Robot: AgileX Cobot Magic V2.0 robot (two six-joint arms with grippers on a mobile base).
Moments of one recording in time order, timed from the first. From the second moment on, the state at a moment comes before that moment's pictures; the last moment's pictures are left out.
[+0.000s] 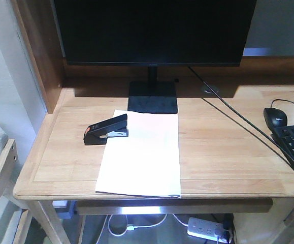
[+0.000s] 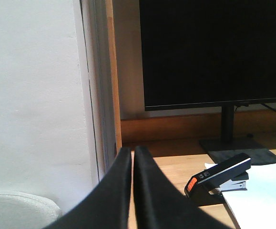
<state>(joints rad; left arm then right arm) -0.03 -0.01 0.02 -0.01 -0.03 0.05 0.11 0.11 -0.20 -0.19 0.16 -0.10</state>
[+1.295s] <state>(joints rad) -0.03 -0.01 0.02 -0.01 -0.03 0.05 -0.05 0.01 0.03 -0.09 -0.03 0.06</state>
